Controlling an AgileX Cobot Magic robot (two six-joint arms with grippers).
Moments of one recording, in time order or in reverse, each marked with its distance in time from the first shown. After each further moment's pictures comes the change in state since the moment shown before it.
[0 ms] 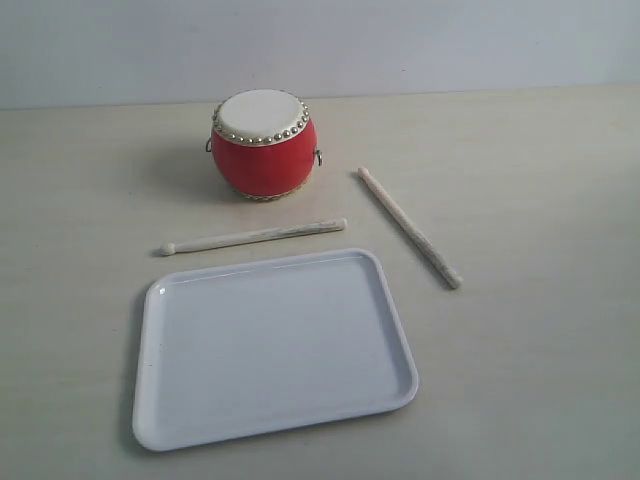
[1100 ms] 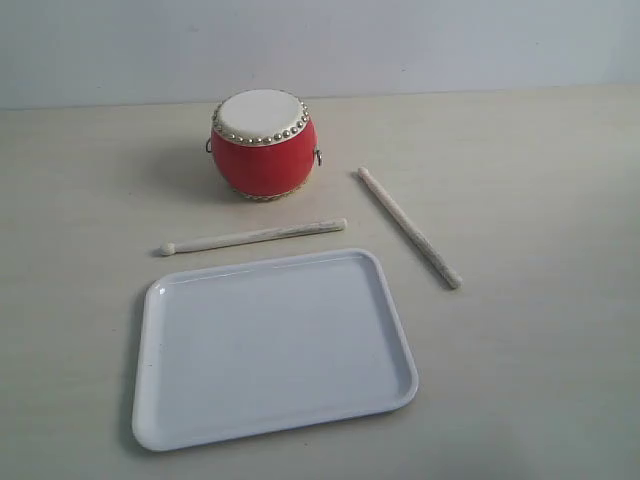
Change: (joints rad) left arm 0.000 0.000 0.000 0.000 0.000 0.000; right arm 0.000 0.000 -0.002 0.043 0.352 0.030
